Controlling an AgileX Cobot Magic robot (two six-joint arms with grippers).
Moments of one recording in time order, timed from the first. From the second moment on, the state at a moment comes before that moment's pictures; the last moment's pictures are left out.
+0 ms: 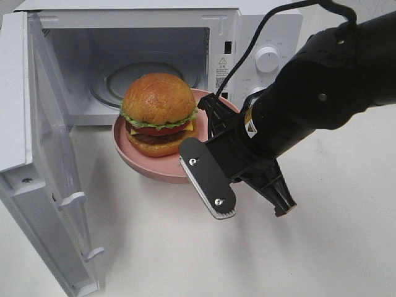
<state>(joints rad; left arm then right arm) -0.02 -0.01 -0.52 -0.08 1.08 -0.05 0.74 1.68 -0.94 -0.19 0.39 -1.29</state>
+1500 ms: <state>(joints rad) -0.02 -0.01 -0.52 -0.08 1.08 -0.05 0.75 2.02 -1.37 -0.23 0.47 -1.10</state>
